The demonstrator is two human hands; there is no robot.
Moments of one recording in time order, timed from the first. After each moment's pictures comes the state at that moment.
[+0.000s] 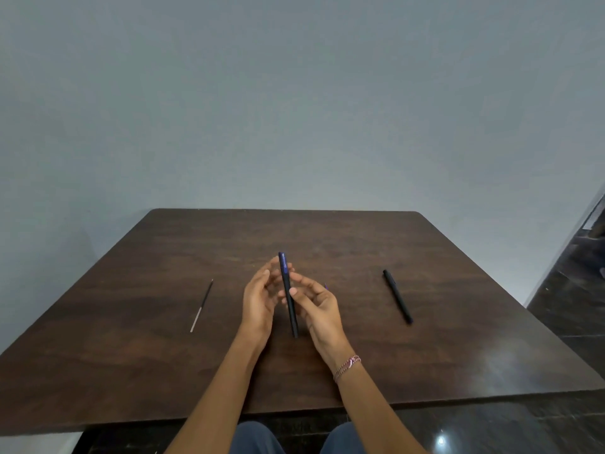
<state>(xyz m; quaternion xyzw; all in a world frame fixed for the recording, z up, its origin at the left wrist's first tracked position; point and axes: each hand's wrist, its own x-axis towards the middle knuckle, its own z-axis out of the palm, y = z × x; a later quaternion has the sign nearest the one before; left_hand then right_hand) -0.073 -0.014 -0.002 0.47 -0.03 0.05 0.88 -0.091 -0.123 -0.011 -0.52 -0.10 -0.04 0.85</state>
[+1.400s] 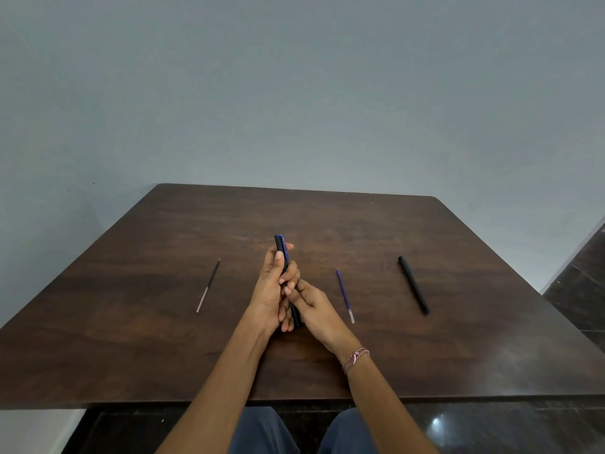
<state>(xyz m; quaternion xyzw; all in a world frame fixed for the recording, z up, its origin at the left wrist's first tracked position) -0.065 -0.013 -0.007 0.45 -0.08 -0.01 0.89 -0.091 -0.115 -0.018 -0.73 -0.17 0.08 0.66</state>
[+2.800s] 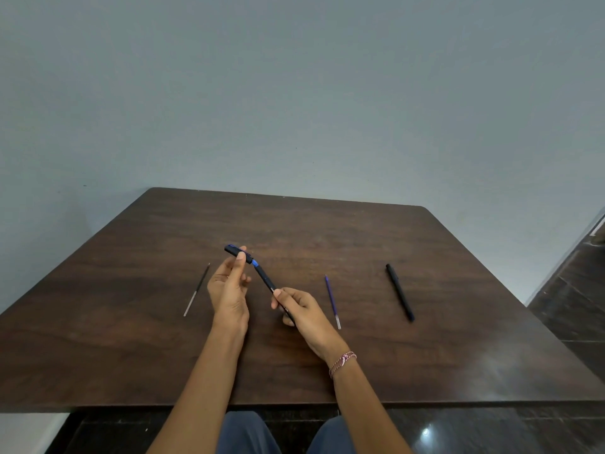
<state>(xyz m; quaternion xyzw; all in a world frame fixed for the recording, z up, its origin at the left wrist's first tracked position) -0.056 0.012 -0.011 0.41 0.11 0.20 0.88 -0.096 -0.119 -0.010 -0.73 -0.14 0.08 0.66</state>
